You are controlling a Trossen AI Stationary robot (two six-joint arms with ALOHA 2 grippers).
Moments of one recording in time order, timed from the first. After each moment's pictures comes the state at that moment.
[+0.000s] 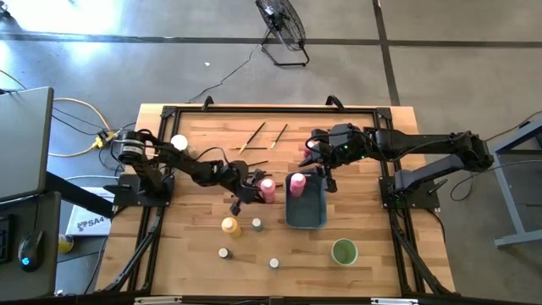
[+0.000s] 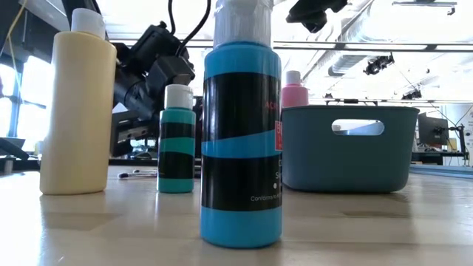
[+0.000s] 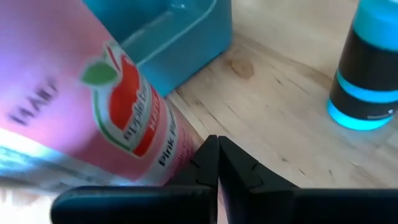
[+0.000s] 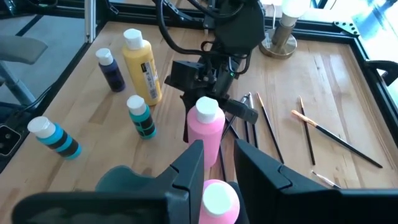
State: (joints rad) left arm 0.04 1.74 0.62 0.58 0.35 0.65; right arm -0.07 1.24 1.11 -0.45 -0.16 -0.11
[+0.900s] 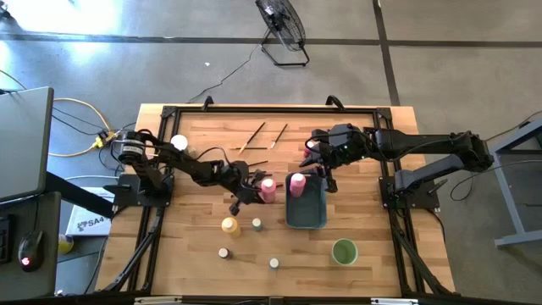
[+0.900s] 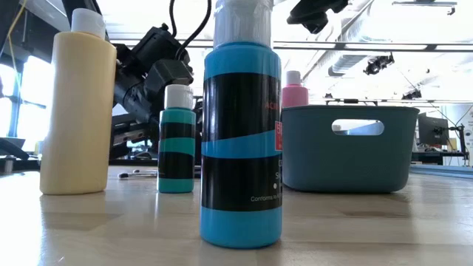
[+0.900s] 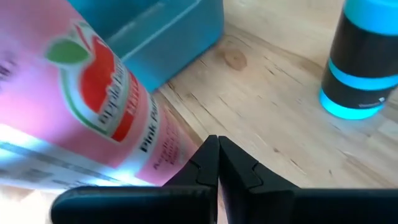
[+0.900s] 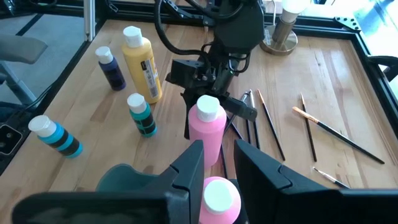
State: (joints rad) left arm 0.04 1.74 0.63 0.53 0.36 0.67; right arm -0.07 1.24 1.11 -0.46 -0.16 -0.10
